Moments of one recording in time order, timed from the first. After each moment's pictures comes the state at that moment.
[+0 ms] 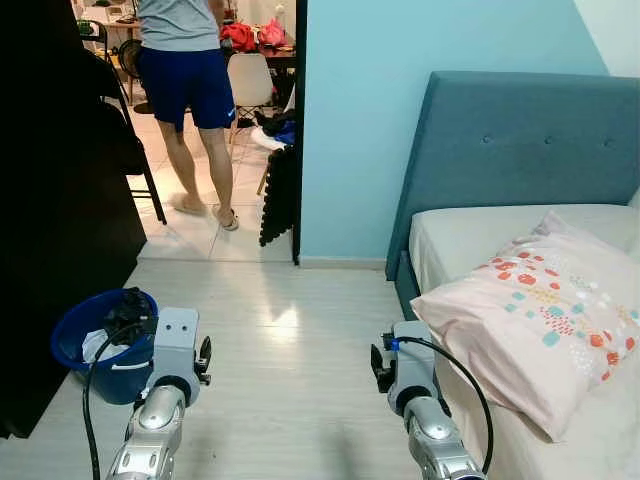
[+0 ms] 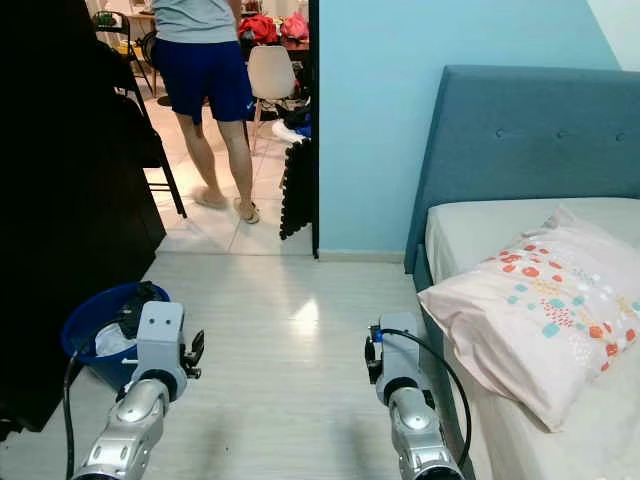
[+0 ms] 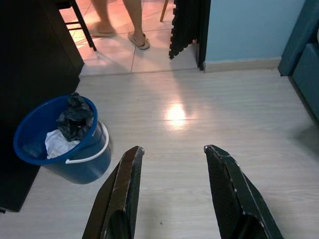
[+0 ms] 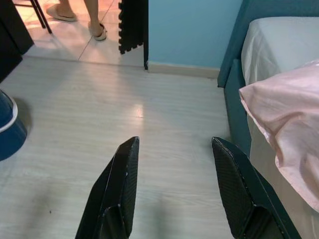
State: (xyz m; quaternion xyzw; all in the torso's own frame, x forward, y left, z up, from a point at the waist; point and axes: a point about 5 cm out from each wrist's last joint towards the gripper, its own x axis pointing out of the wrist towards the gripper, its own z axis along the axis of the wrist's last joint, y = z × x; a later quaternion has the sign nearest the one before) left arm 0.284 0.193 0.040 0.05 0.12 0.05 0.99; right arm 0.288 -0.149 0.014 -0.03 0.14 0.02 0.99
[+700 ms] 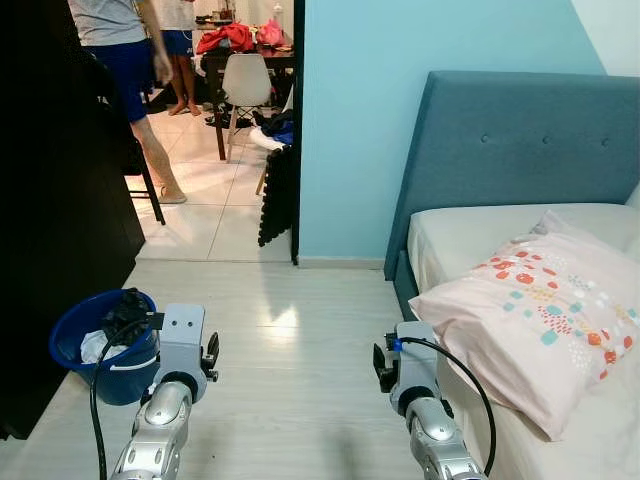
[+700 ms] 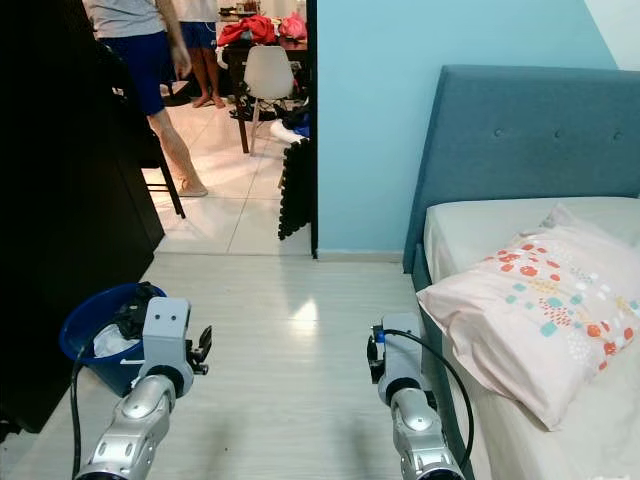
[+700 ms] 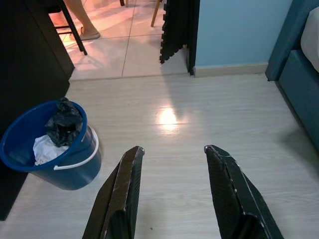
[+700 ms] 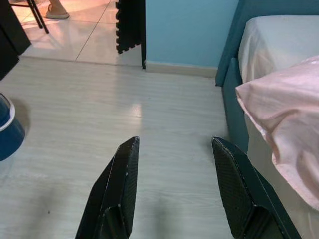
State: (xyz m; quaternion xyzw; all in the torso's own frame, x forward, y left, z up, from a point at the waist) left arm 0.286 0.184 0.046 0.04 0.12 0.04 0.99; right arm 0.286 -0.149 0.013 -0.03 0.14 0.02 0.99
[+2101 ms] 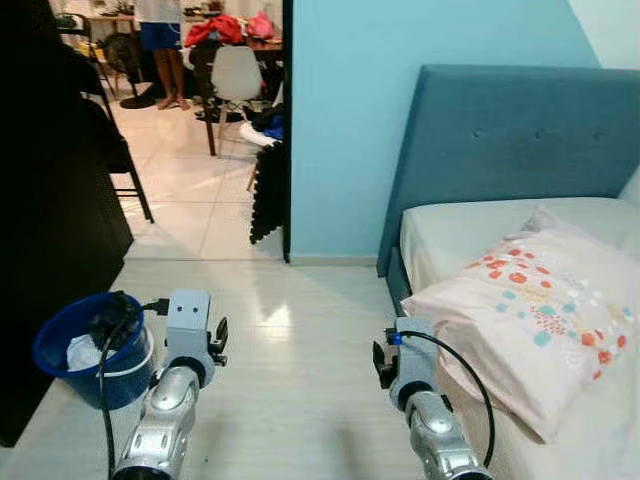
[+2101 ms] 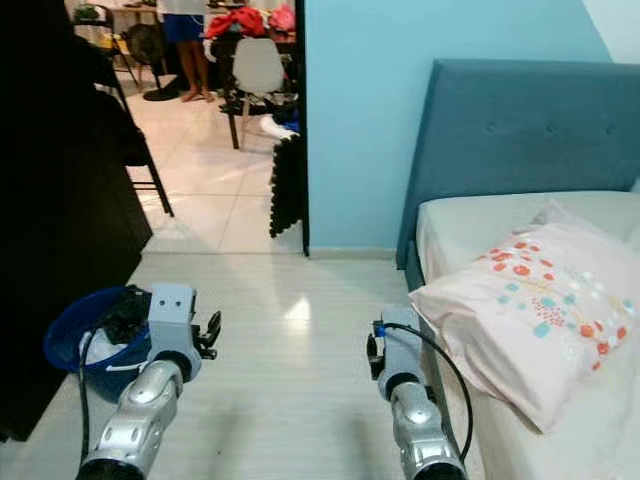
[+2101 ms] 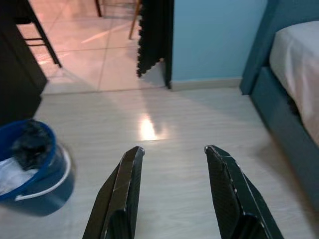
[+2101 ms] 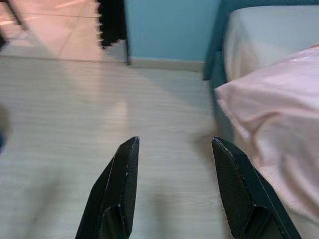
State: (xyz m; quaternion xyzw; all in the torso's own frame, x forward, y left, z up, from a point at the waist) left arm 0.300 0.169 0.064 0.02 0.09 0.01 1.00; right arm 0.293 -0.156 0.020 -0.03 0.14 0.01 0.99
